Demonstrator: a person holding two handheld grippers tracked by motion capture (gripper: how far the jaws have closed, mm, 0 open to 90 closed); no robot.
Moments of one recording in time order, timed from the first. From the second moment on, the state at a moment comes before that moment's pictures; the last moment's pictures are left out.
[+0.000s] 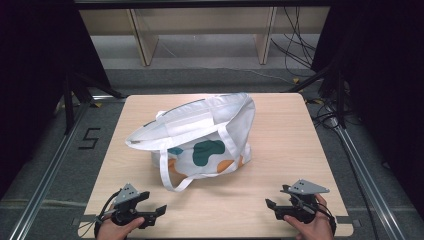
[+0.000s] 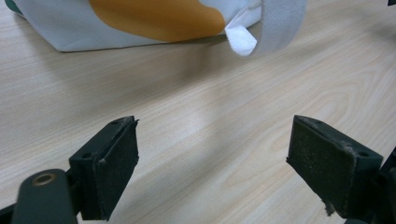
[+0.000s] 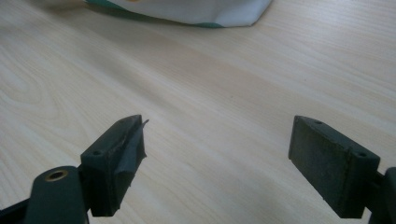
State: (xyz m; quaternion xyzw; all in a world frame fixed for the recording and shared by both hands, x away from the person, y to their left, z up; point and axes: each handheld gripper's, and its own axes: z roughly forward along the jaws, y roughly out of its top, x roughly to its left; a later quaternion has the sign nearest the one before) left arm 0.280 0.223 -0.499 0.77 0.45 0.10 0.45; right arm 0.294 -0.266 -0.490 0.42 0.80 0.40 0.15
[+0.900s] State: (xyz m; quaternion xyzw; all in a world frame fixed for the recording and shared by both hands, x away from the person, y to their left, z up) left arm 0.282 0.226 -0.491 0.77 0.44 0.12 0.44; right arm 0.302 -0.268 -0.471 0.42 0.79 0.42 0.16
